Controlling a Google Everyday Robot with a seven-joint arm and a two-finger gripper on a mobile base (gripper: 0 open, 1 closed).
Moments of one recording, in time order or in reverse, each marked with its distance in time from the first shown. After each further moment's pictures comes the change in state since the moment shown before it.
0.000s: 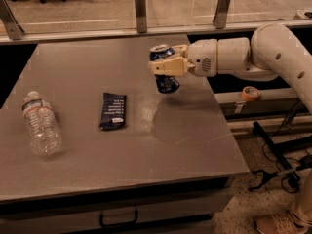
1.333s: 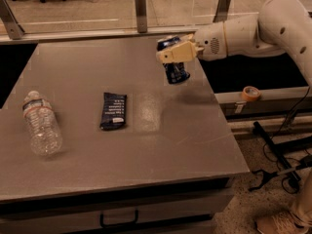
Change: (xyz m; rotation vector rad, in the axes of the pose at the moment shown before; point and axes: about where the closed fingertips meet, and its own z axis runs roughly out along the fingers) arm -0.013 -0.021 -0.016 -0.031 0.130 0.091
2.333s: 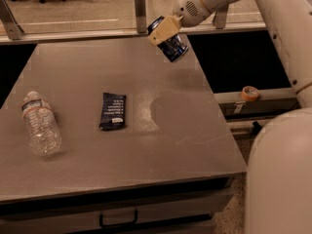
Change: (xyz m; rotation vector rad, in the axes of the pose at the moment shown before) arm -0.036 -0.046 0.024 0.144 0.412 -0.046
